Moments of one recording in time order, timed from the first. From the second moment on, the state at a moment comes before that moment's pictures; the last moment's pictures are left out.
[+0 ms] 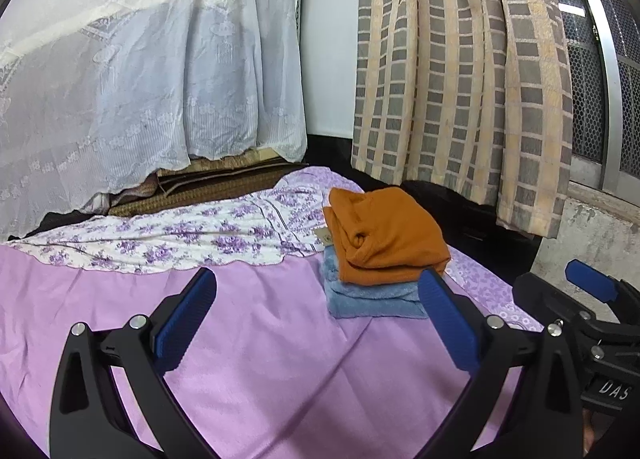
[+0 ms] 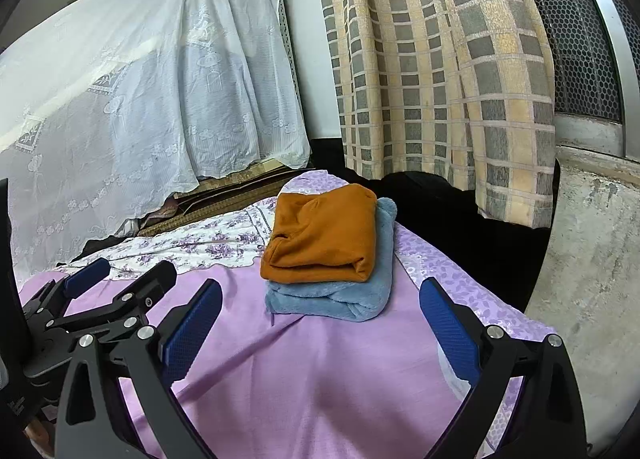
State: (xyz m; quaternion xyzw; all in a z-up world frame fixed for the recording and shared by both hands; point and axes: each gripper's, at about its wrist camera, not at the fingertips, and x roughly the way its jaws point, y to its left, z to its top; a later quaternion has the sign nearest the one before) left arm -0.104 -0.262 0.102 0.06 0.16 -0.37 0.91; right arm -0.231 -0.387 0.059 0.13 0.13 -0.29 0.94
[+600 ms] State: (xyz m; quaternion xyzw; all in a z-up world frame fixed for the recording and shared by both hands) left arm -0.100 -0.263 0.102 0.06 0.18 -0.37 0.91; right arm -0.234 -0.386 0.061 0.13 0.13 -0.29 0.94
